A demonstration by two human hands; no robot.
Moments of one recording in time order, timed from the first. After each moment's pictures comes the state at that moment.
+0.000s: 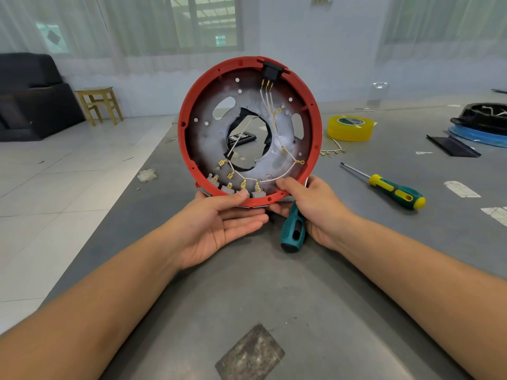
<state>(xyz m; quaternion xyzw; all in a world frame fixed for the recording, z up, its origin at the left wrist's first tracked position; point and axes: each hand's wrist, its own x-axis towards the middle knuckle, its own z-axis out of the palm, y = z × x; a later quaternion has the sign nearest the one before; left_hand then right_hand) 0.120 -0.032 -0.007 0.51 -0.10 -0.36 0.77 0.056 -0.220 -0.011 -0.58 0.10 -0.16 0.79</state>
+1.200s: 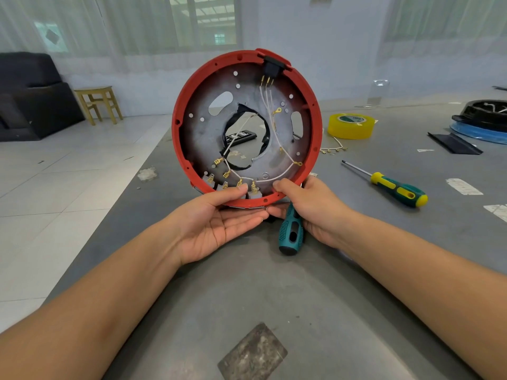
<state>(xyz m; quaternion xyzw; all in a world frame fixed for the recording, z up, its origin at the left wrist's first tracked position) 0.123 -0.032 -0.001 0.49 -0.06 -0.42 0.76 0.059 -0.218 -0.012 -0.62 0.08 -0.11 0.77</state>
